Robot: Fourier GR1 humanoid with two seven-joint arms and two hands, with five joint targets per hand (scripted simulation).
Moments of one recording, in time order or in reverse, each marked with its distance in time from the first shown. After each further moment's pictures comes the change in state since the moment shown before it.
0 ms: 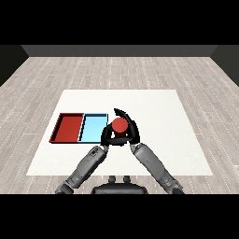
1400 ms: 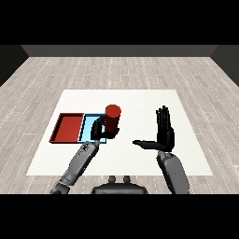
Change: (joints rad) left arm -0.014 0.066 0.157 -0.070 -0.117 -0.074 0.080; right arm 0.309 -0.131 -0.268 -0.354 -0.095 0.159 -0.045
